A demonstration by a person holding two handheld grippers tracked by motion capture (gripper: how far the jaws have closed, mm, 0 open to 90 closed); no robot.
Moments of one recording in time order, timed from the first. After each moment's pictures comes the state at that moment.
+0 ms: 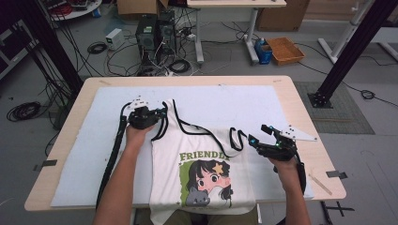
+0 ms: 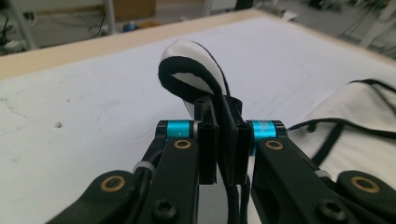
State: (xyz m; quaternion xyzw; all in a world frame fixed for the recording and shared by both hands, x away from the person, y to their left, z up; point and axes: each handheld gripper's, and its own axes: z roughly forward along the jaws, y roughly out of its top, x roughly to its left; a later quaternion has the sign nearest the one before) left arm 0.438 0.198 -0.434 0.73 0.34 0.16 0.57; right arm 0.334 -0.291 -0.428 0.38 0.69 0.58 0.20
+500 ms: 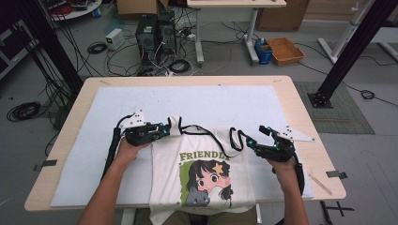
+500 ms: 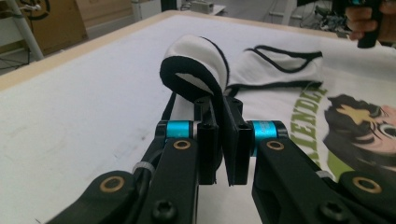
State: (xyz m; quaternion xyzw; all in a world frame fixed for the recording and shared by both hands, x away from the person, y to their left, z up) left arm 0.387 0.193 -0.433 0.79 0.20 0.13 0.57; right arm 0.331 -0.284 -0.427 0.37 0.70 0.58 0.20
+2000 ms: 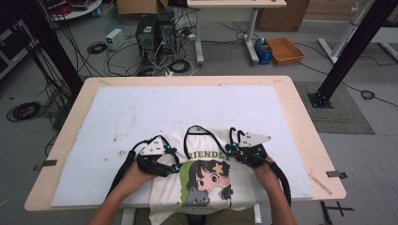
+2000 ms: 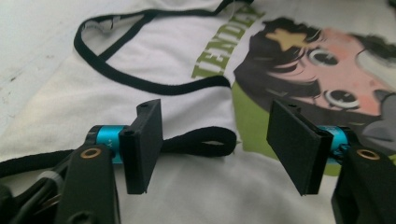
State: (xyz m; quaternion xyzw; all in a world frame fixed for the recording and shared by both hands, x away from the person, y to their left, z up) left arm 0.323 0.141 -0.450 0.87 0.20 0.11 0.45; right arm 0.332 -0.210 -0.441 0.26 0.85 0.43 0.18
